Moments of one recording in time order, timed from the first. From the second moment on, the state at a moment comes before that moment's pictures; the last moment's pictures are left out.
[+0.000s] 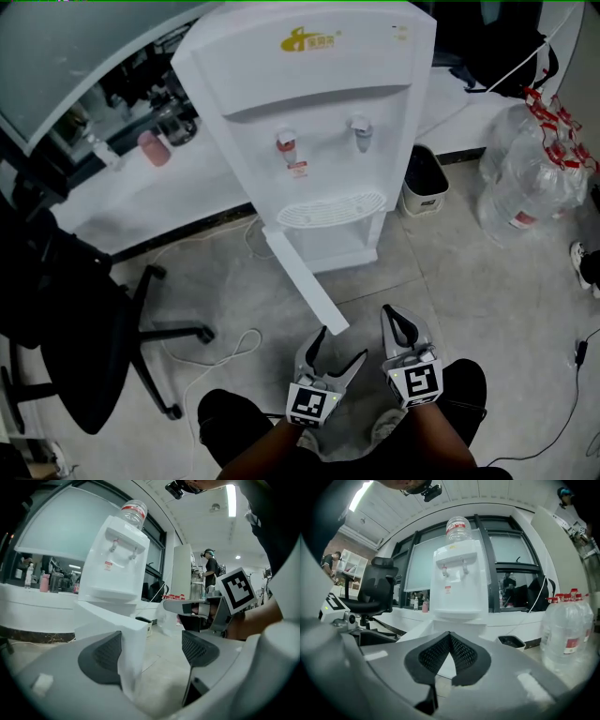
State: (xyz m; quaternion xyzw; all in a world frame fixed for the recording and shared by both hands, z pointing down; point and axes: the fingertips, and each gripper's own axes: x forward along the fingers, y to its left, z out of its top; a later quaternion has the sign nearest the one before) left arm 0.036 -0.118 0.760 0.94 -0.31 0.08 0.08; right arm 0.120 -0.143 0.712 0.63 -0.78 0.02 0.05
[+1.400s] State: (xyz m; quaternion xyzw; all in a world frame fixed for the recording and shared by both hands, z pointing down) left arm 0.159 -0.194 0.760 0.96 -0.26 0.09 0.01; right arm 0.202 -0.121 0.728 0.67 -0.74 0.08 0.01
